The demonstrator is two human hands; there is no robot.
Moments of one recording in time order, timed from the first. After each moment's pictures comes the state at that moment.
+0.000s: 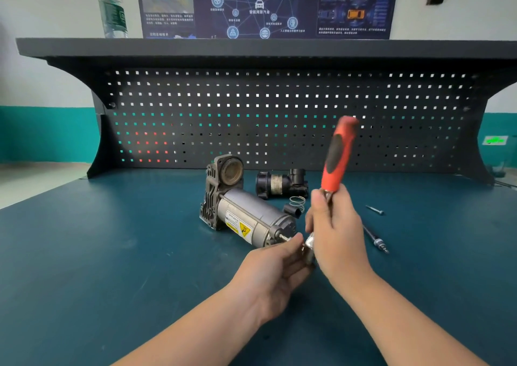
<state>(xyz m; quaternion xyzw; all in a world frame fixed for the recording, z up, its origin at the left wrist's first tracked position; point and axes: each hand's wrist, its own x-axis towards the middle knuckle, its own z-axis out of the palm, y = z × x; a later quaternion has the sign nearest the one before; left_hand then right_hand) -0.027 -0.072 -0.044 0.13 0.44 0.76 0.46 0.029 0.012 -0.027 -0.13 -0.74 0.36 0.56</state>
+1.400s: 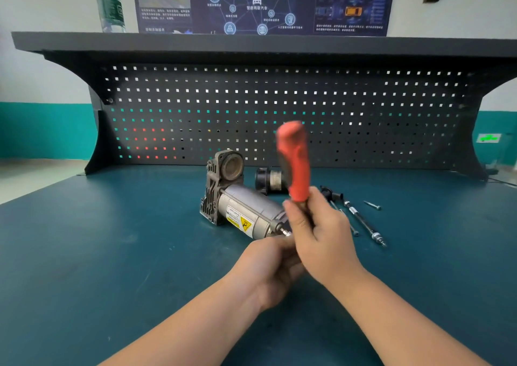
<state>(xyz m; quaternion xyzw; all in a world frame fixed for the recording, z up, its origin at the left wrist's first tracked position) -0.029 -0.079 -0.039 0.19 0.43 0.73 0.49 0.030 -0.002 -0.032 -0.01 -0.80 0.22 0.57</state>
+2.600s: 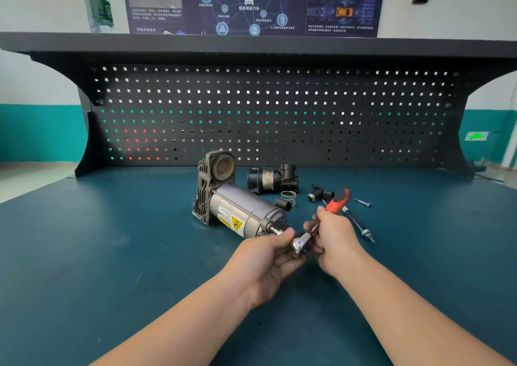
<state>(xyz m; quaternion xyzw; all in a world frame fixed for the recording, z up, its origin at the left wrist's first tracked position) -0.030 -0.073 -0.040 0.15 0.45 0.74 0.48 0.020 0.038 -0.037 -0.35 -0.43 0.74 0.38</state>
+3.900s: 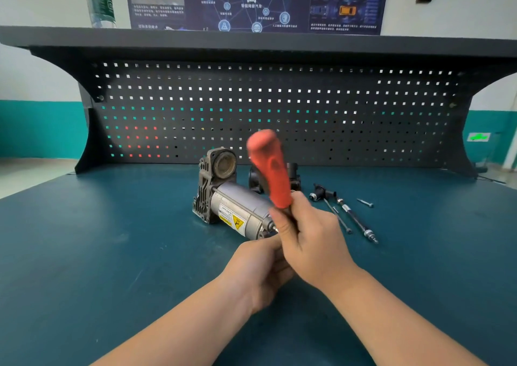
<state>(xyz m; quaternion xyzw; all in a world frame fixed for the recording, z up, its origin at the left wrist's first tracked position) -0.029 -0.078 -0.045 0.16 0.48 0.73 0.46 0.032 -0.004 -0.031 0.04 -0.80 0.06 0.59</state>
